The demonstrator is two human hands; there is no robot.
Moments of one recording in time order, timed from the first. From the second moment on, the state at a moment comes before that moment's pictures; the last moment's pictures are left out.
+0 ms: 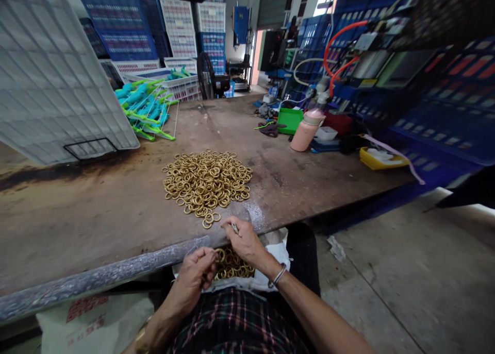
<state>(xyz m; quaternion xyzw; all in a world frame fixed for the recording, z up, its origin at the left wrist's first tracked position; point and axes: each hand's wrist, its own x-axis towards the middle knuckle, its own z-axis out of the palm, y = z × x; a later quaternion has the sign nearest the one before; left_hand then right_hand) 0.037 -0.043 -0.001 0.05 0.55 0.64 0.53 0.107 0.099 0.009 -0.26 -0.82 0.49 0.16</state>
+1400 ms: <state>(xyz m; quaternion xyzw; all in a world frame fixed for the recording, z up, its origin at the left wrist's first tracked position) 0.012 -0.039 -0.045 0.04 0.44 0.50 0.75 0.071 0.091 -0.021 -0.36 -0.92 0.13 0.10</state>
